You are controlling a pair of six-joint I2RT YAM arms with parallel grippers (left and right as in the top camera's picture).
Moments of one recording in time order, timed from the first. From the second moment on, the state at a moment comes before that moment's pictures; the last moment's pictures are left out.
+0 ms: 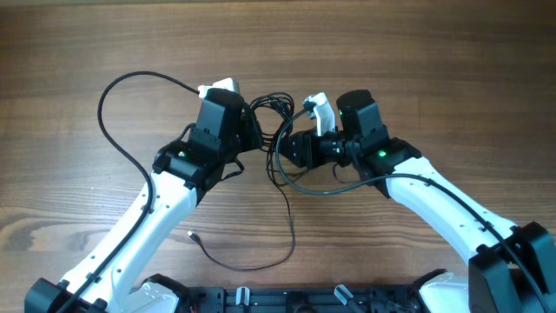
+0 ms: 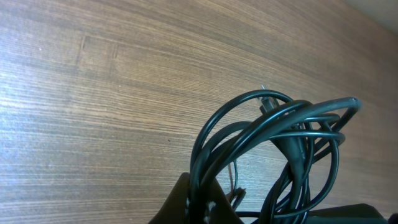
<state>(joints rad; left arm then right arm) -0.45 1.34 0.96 -0.43 0.00 -0.65 0.47 1.51 0.87 -0.10 -0.63 0.41</state>
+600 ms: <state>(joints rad) -0.43 1.33 0.96 -0.36 -0.01 -1.03 0.58 1.51 0.87 -0.11 -0.54 0.43</state>
